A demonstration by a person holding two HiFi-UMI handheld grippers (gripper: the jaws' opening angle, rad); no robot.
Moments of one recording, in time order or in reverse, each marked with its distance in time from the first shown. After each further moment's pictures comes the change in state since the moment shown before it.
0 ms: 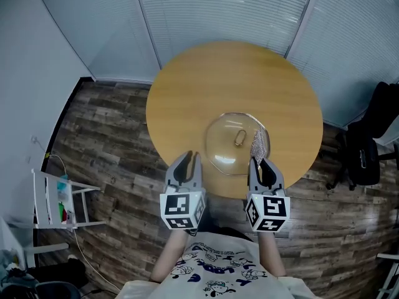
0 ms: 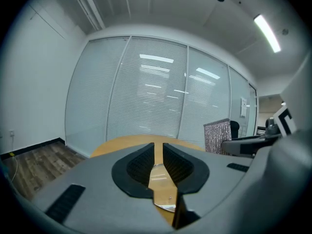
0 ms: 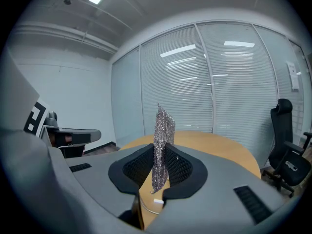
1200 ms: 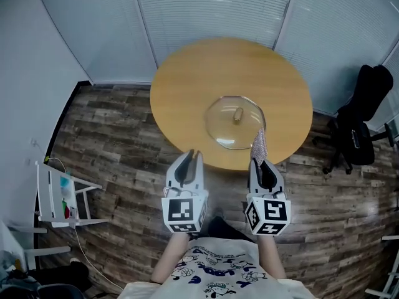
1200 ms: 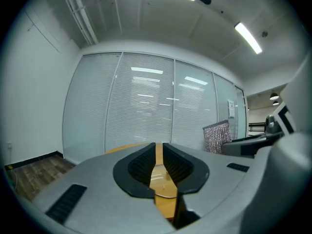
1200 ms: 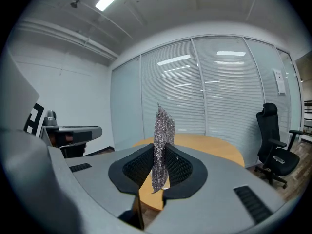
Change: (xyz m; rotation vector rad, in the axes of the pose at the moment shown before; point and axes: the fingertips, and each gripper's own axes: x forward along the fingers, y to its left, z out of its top) left arm -0.124 -0.028 0.012 0.094 -0.107 -0.064; right arm -0.128 0.050 -0.006 0.020 -0.072 -0.071
